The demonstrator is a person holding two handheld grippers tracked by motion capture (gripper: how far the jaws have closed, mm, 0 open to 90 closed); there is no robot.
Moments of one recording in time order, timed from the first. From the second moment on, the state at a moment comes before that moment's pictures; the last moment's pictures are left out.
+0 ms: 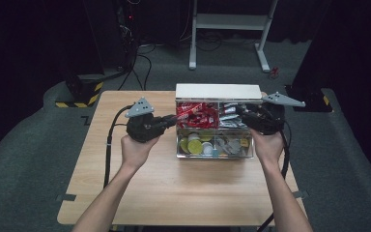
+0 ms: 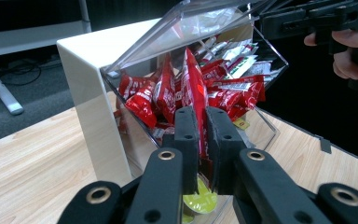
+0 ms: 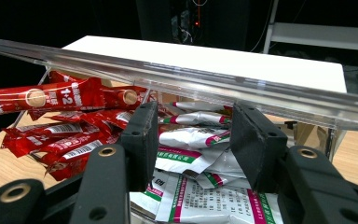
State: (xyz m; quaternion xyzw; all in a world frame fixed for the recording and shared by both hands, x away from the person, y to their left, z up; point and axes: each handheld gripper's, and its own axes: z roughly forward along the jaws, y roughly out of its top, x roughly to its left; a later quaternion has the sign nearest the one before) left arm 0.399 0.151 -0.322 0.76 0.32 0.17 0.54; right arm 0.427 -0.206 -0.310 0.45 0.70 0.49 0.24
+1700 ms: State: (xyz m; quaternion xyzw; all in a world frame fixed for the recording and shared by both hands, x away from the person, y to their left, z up) left arm 0.366 0.198 -0.324 0.72 0.33 0.17 0.58; right arm 0.427 -0.205 -0.309 0.46 0.71 0.49 0.24
